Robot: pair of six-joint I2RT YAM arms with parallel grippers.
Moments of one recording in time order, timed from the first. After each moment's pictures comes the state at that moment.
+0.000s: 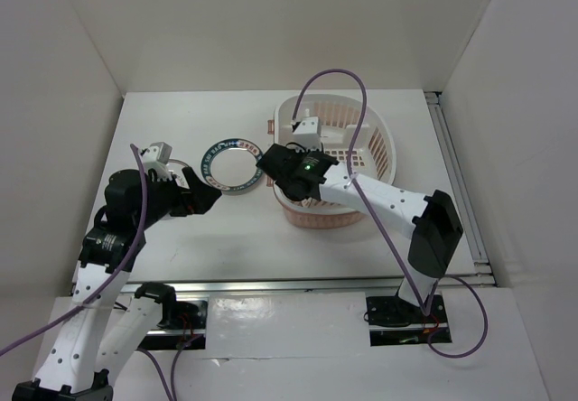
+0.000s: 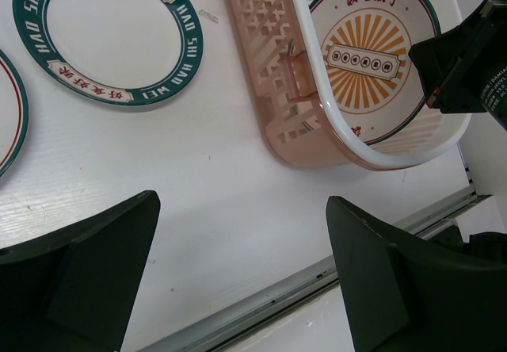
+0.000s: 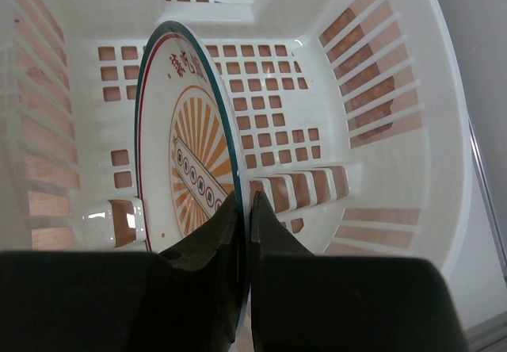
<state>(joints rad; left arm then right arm) -0.15 0.66 0.84 -0.60 0.32 -0.42 0.95 1.71 1.52 -0.93 1.05 0.72</state>
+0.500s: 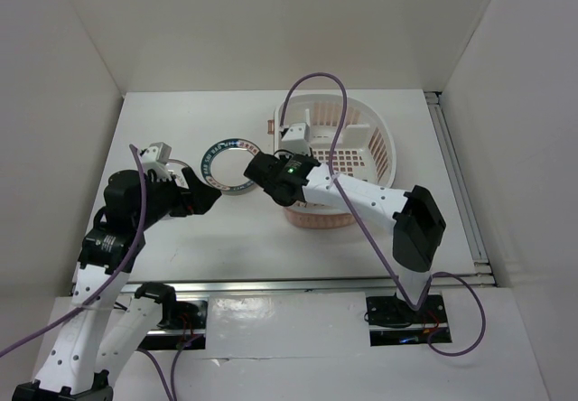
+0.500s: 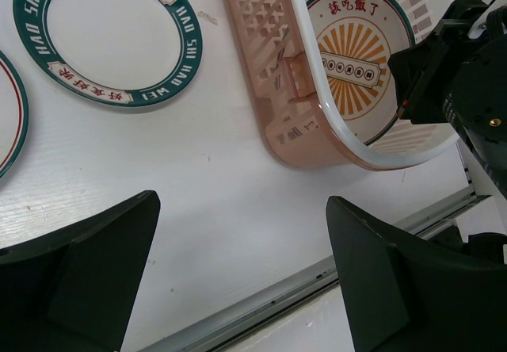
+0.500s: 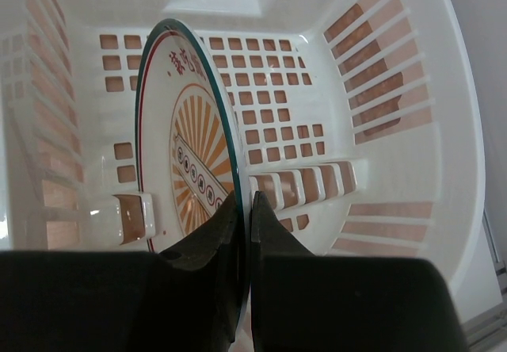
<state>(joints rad) -0.15 0.65 0.84 -0.60 0.32 -0.42 0.99 1.81 1.59 -1.02 1.10 0.80</state>
